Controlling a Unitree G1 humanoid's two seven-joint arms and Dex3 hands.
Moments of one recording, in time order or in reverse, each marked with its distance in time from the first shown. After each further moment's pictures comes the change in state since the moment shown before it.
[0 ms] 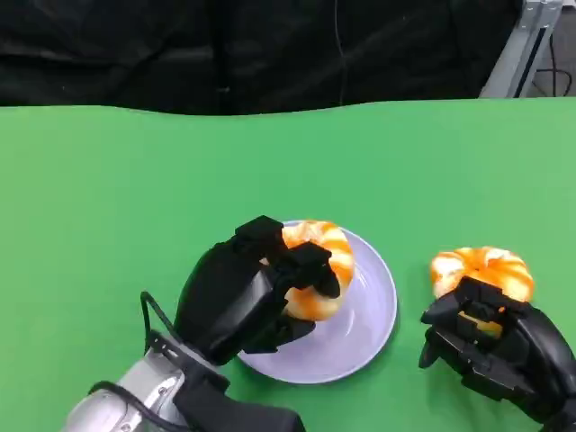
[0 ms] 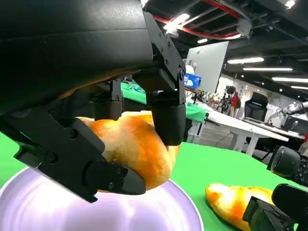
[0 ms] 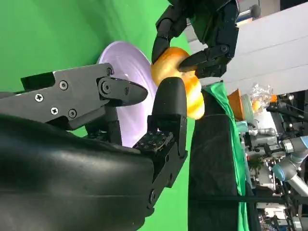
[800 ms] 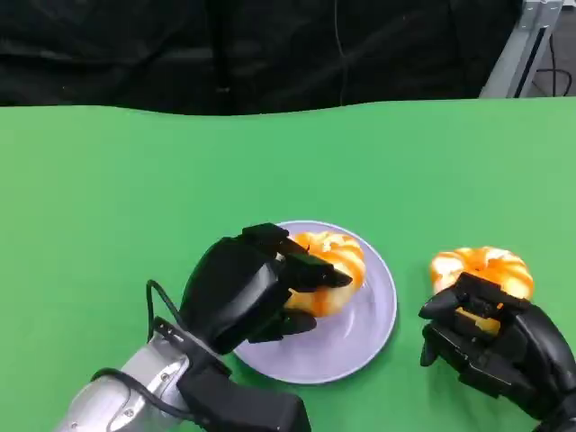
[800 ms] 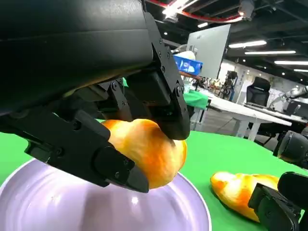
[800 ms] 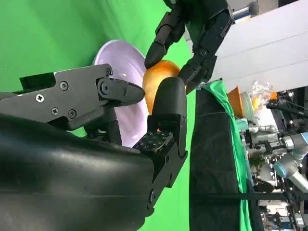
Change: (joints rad) left arm -0.045 -0.006 -0.002 0.052 -0.014 -0.002 -0.070; right arm 0.001 0.005 0.002 -0.028 0.000 0.039 -0.023
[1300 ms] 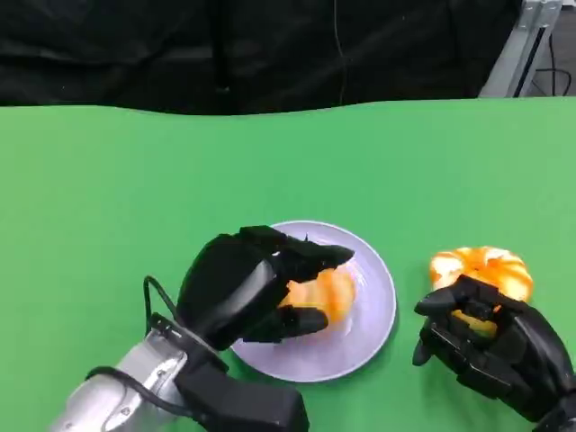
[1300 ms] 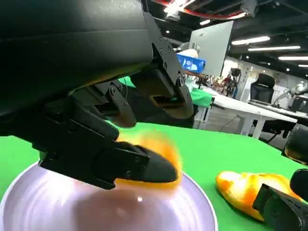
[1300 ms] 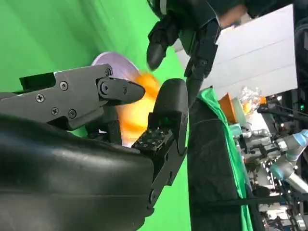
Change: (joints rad) left arm 0.018 0.031 0.016 -0.077 -0.010 0.047 -0.074; right arm 0.001 0.010 -0.005 -0.015 0.044 0.063 0.026
